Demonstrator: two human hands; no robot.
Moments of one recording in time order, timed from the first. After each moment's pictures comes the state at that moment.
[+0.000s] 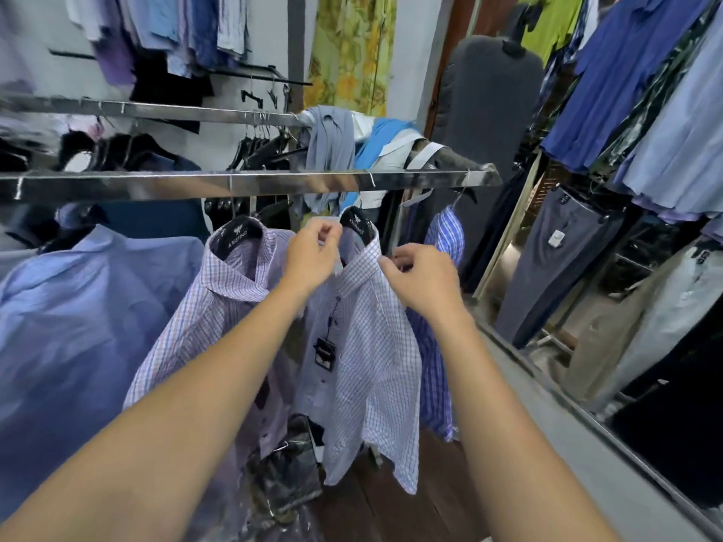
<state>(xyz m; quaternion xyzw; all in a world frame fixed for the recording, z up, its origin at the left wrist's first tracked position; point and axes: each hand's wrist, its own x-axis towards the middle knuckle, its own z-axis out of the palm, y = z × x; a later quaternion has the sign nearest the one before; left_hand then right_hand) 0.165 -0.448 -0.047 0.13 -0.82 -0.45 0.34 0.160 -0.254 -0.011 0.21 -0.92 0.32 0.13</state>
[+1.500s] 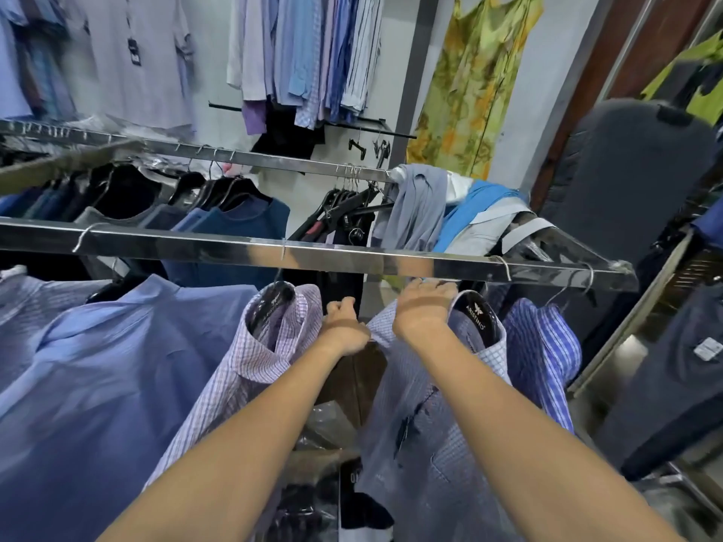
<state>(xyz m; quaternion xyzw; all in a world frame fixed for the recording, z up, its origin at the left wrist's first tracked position) 0.095 -0.514 -0.097 0.33 -0.86 -0.37 0.12 0.041 -0.408 -0.017 0.22 -0.96 -0.18 0.08</state>
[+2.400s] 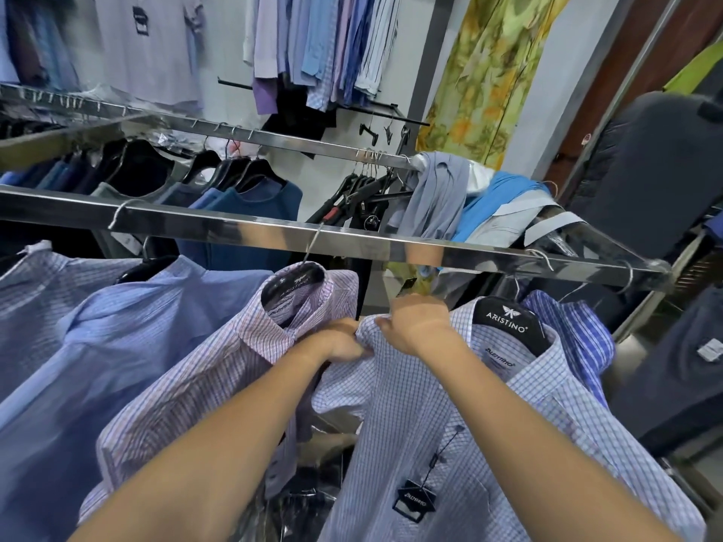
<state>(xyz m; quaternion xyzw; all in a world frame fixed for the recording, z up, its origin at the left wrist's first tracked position) 0.137 -0.545 -0.120 0.24 -0.92 -0.31 -0.06 0.080 -0.418 -0.032 0.39 -0.90 -0.16 0.06</state>
